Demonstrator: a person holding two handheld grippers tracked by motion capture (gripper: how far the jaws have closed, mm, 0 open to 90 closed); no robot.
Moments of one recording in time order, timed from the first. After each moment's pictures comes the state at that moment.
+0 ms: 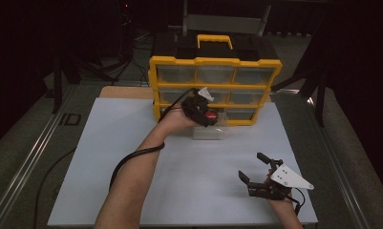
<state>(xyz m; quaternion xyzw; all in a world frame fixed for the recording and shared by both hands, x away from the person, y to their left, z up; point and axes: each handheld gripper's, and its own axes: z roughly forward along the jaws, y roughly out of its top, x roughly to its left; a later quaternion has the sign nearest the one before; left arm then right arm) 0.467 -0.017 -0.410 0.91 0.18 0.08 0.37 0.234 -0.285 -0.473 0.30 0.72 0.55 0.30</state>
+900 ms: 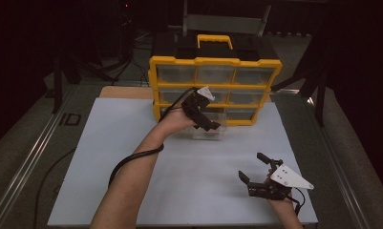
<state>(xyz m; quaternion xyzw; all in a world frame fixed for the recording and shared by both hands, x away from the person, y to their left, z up) 0.450 -0.016 -0.389 0.90 0.17 0.06 0.40 0.234 -0.285 -0.472 0.30 0.72 0.55 0.30</state>
